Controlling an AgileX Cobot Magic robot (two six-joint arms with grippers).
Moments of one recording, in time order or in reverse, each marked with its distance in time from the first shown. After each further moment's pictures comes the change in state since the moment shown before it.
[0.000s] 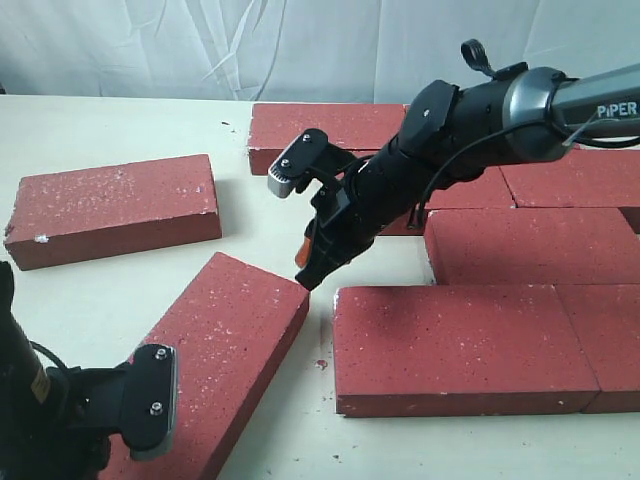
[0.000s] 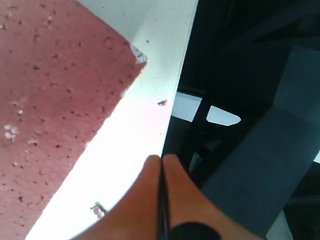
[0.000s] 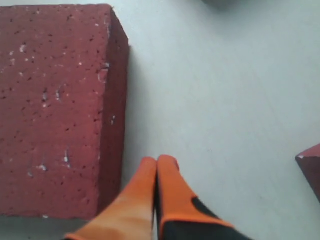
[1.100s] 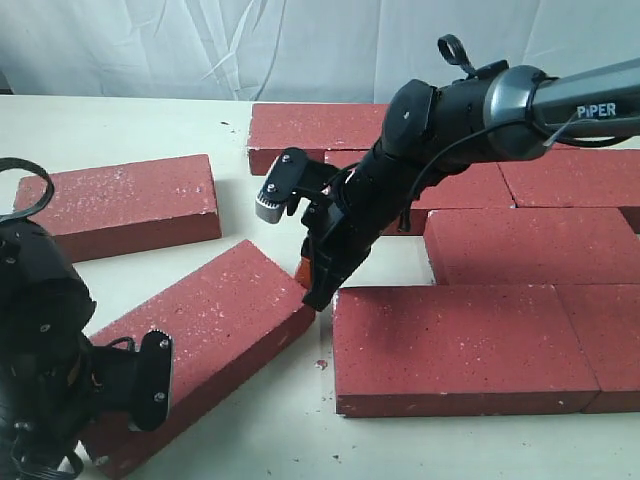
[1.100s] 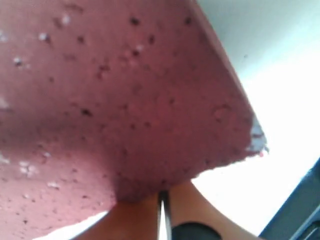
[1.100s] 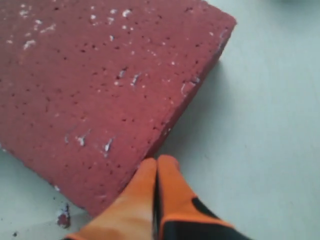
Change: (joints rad) left arm -0.002 0.242 -0.037 0.530 -0.126 -0.248; right arm 0.040 0.013 -0.047 -0.126 0.136 -0.024
